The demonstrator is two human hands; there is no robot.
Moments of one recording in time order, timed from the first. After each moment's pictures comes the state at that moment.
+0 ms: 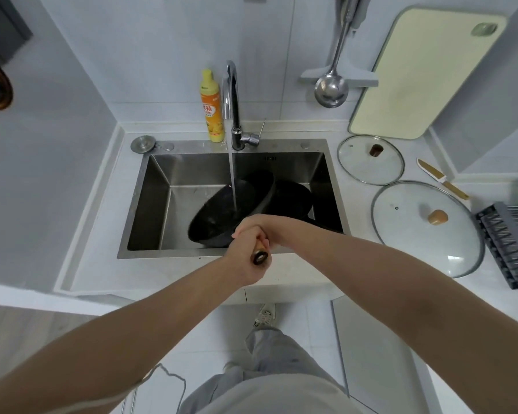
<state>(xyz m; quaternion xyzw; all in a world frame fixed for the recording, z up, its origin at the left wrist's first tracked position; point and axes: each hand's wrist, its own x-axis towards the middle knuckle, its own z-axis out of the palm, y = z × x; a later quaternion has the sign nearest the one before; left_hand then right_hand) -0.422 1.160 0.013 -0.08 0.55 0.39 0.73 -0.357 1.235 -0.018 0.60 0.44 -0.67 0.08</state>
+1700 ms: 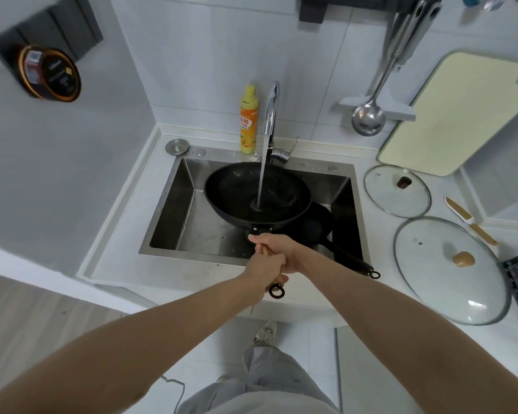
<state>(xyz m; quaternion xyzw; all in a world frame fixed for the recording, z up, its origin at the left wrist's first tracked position) -0.432 1.150 -0.001 0.22 0.67 0.30 0.64 -0.363 1.221 -0.018 0.56 0.34 -0.75 -0.06</state>
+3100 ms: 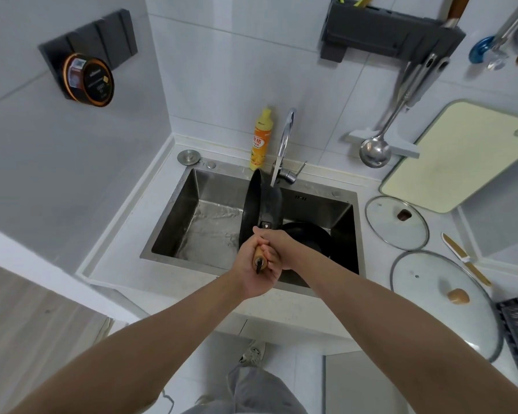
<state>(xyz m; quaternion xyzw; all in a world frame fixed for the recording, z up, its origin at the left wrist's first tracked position) -0.472 1.169 0.015 -0.13 0.28 0.48 0.82 -0.396 1.256 0.000 0.62 0.32 -0.71 -0.10</state>
